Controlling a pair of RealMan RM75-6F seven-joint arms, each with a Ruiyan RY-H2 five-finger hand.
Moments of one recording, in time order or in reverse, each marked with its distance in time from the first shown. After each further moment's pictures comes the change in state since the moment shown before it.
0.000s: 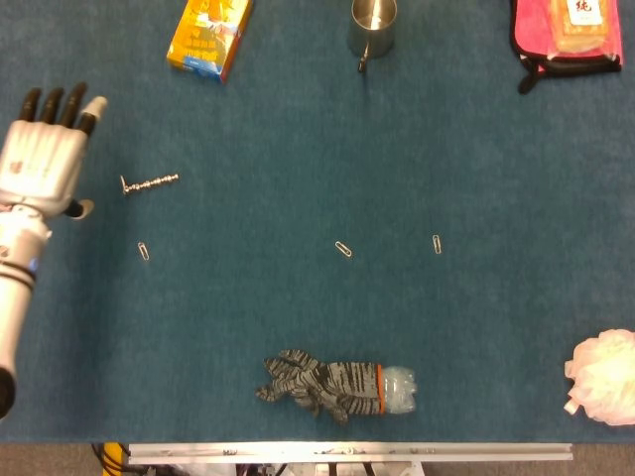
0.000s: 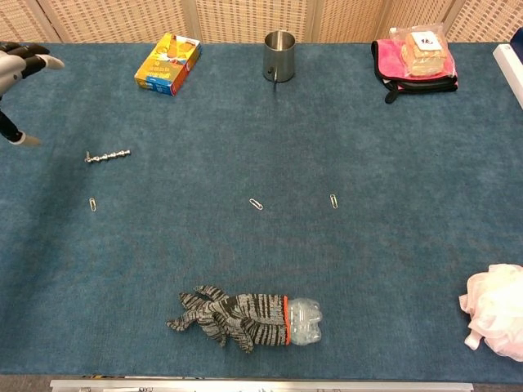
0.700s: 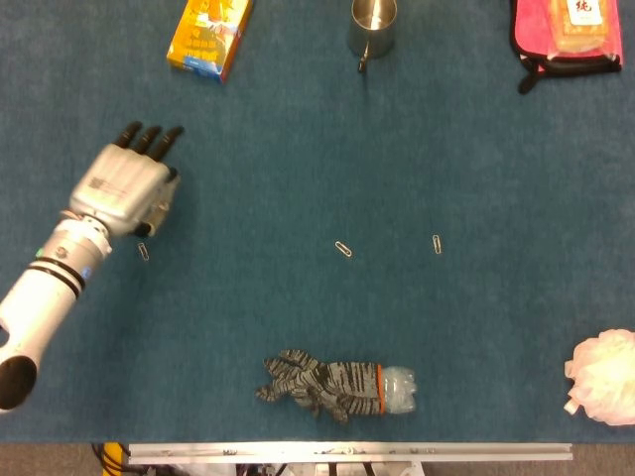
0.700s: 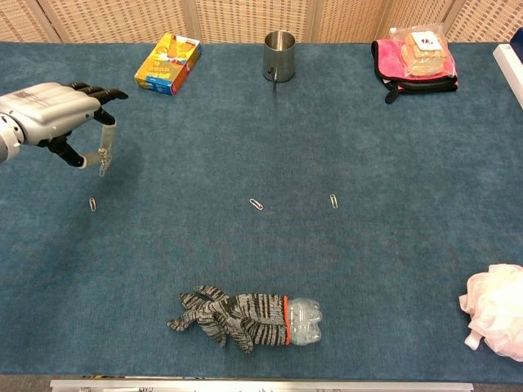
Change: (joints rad) left arm -0.093 -0.087 0.015 0.114 0.120 -0.256 -0.114; right arm 0.027 -0.026 0.011 0.010 0.005 -0.024 -0.022
